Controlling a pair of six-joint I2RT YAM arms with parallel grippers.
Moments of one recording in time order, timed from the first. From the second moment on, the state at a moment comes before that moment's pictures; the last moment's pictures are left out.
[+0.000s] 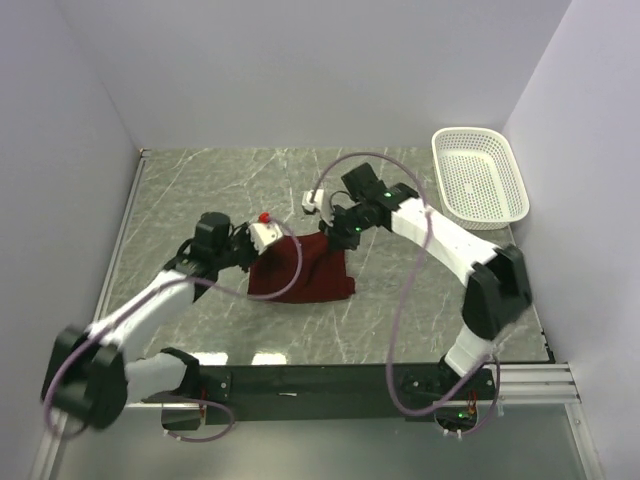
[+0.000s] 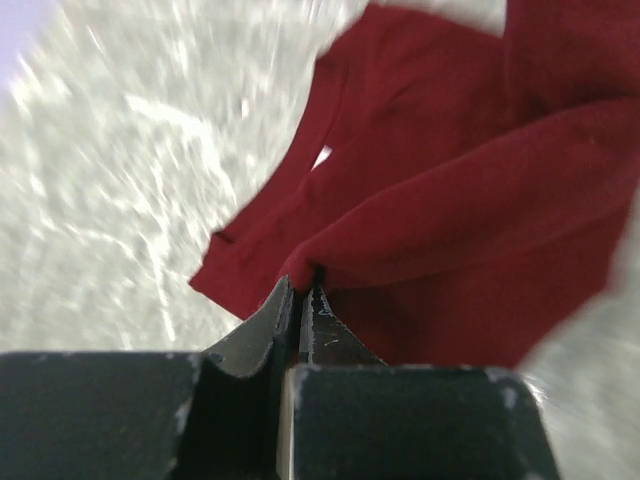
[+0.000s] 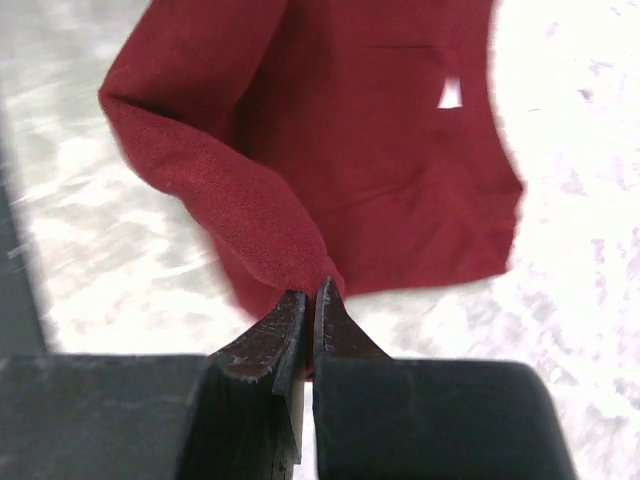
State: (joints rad) left arm -0.40 1.05 0.64 -0.08 0.40 0.57; right arm 0.60 1.62 1.39 -0.78 -0.54 -0.67
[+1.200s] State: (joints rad) left arm -0.25 1.86 1.11 0.17 0.34 0.56; right arm 0.48 2.16 1.80 -0.68 -0.36 -0.51
